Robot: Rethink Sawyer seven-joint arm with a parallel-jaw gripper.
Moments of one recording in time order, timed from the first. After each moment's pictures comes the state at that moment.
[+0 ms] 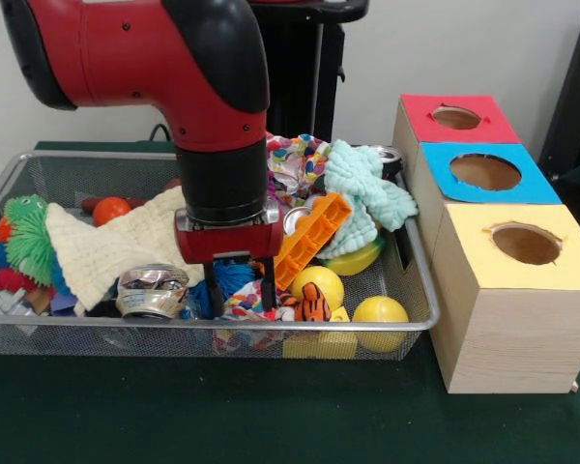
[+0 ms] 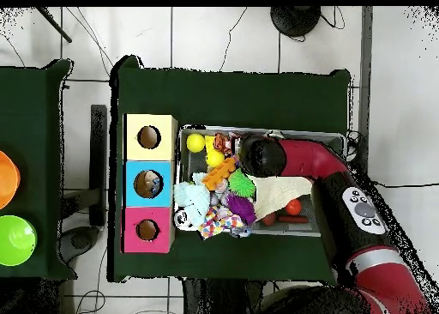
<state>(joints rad) -0.61 -0.43 0.40 1.46 -0.45 0.49 1.63</state>
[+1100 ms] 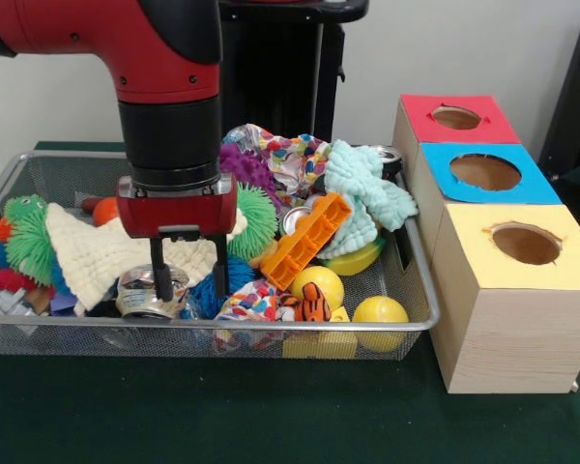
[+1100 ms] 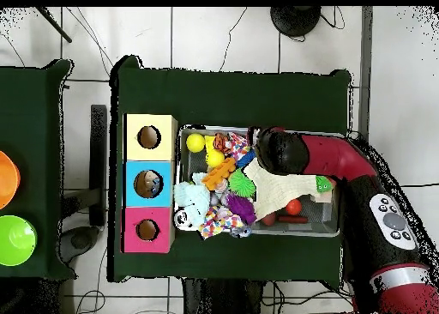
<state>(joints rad) -0.67 -0.51 0.42 1.46 -0.46 0.49 1.63</state>
